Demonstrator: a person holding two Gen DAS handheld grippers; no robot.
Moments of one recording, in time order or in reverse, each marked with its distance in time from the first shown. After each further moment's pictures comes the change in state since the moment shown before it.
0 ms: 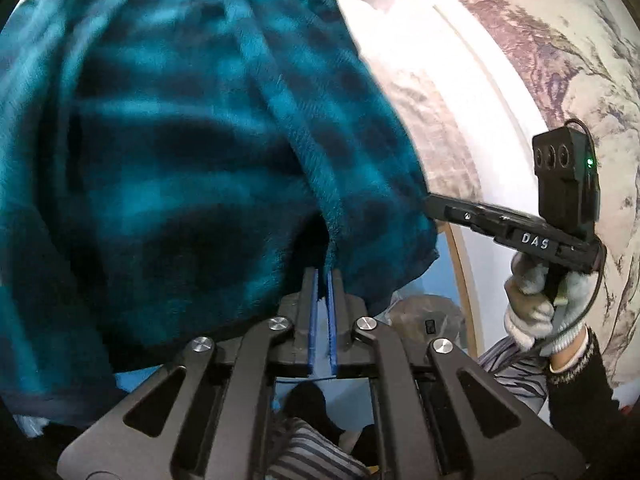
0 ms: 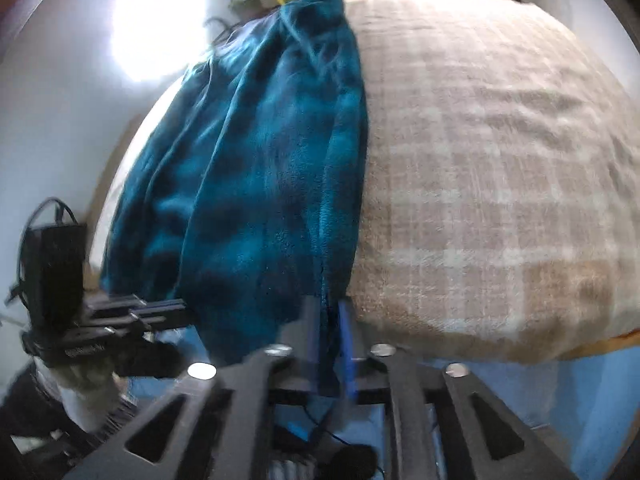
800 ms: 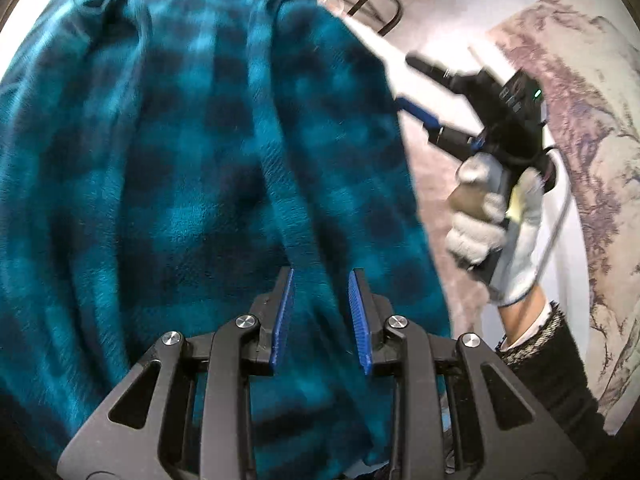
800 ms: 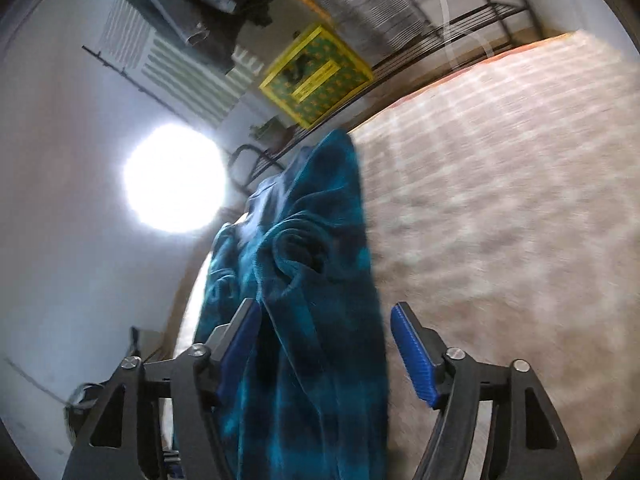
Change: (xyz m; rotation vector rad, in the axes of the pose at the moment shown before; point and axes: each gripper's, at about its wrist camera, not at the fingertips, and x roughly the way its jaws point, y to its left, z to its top) left arm 0.014 0.052 0.149 -0.103 -0.034 0.064; right arm 0.079 -0.060 0.251 0.184 -0.345 0.360
